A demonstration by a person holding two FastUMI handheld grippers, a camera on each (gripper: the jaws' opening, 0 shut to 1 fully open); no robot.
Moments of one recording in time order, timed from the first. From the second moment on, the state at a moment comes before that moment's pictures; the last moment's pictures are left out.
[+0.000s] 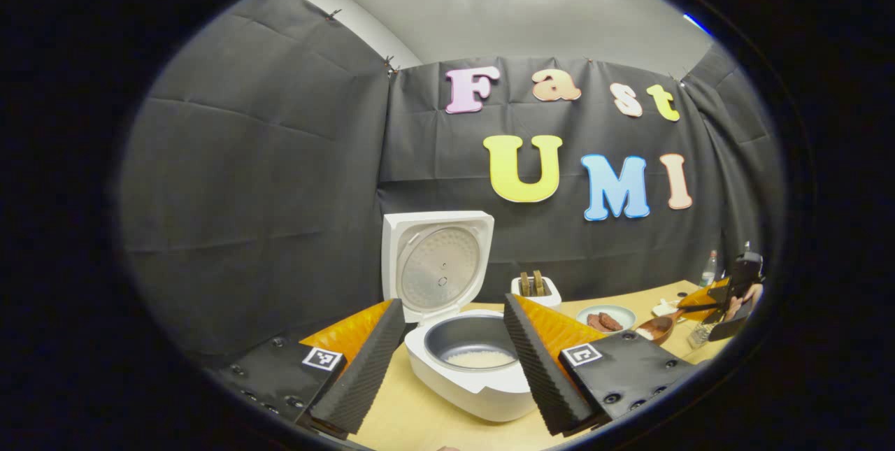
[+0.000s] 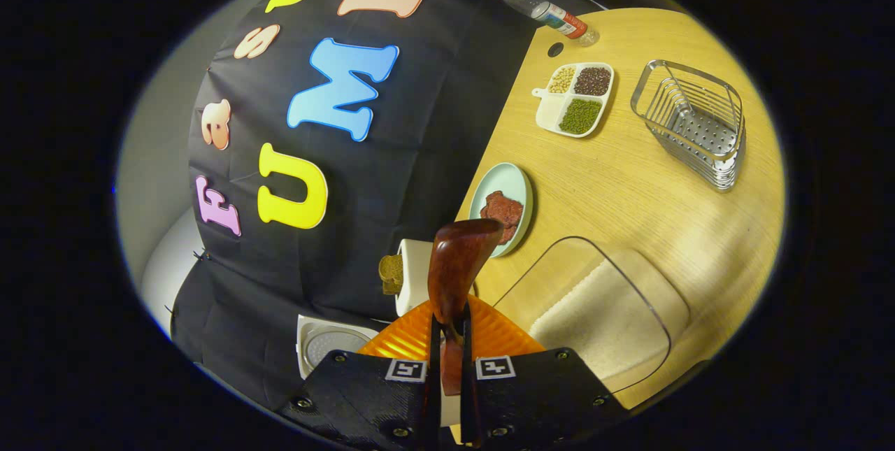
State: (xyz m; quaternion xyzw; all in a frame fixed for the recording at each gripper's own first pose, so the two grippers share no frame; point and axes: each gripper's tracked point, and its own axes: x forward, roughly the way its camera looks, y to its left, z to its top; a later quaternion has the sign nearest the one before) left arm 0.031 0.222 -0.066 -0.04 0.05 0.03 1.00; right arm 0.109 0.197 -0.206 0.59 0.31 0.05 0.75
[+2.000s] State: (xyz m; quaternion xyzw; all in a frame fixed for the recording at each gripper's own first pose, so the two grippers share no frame) left arm -0.096 0.406 -0.106 -0.05 0.10 0.25 0.96; right arm 0.182 0.535 -0.185 0.32 0.34 0.26 0.85
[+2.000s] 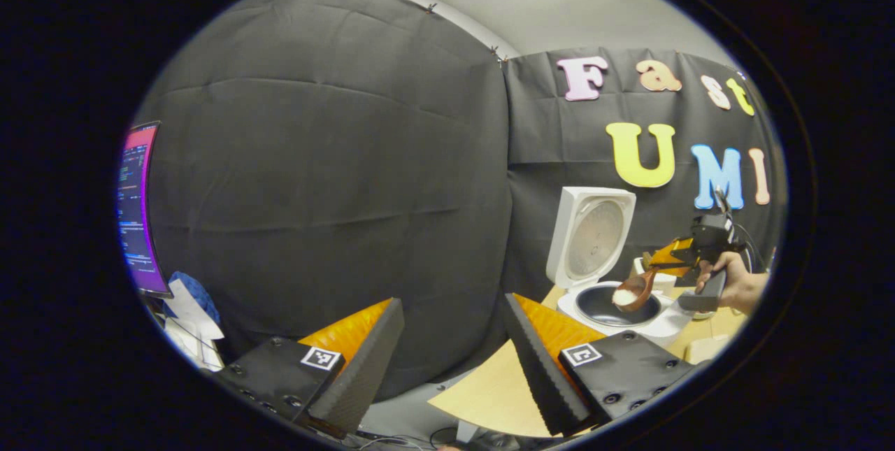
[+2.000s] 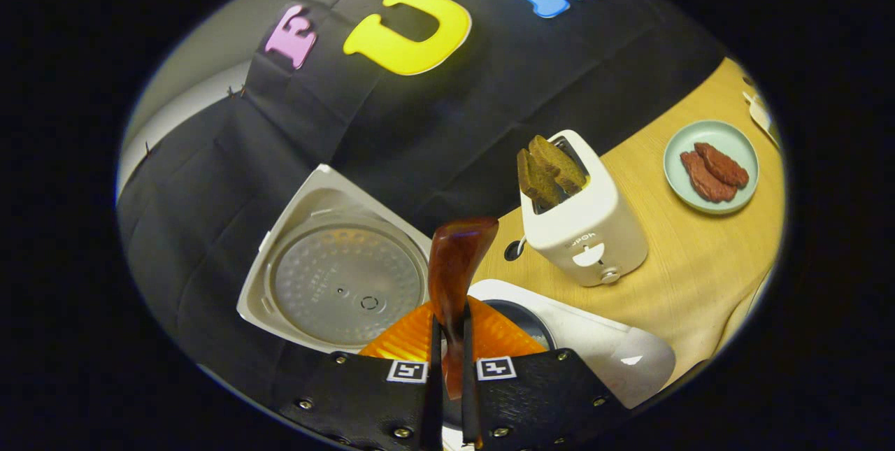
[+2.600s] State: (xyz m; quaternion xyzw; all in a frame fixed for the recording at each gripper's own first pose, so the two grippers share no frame) left arm -0.103 0.415 -0.117 -0.06 0.11 0.26 0.96; right arm 0.167 0.566 -0.168 0.01 0.25 0.33 0.91
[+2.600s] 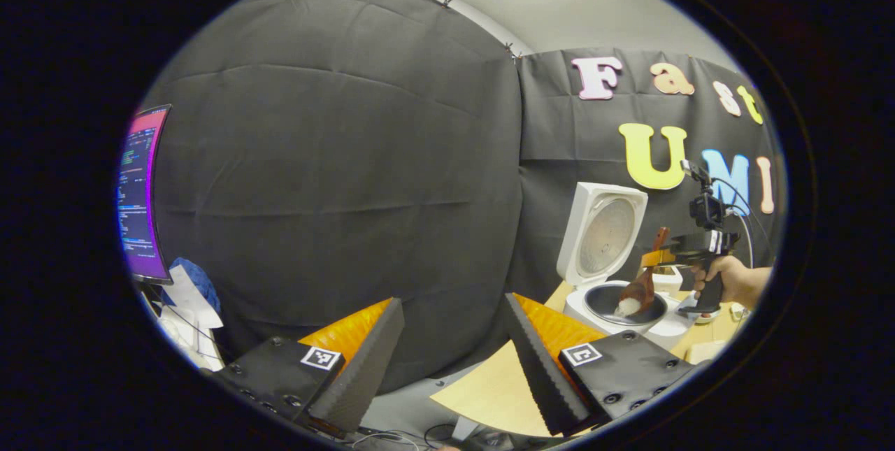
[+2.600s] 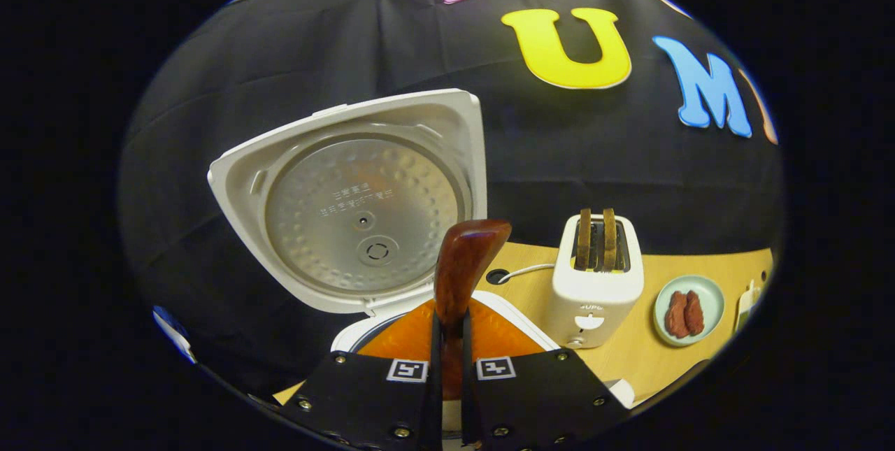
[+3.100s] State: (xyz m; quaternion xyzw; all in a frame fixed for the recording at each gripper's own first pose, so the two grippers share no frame) left arm -0.087 0.406 -0.113 -0.06 0.10 0.25 0.96; right arm 0.160 0.559 -0.136 -0.23 0.11 0.35 0.90
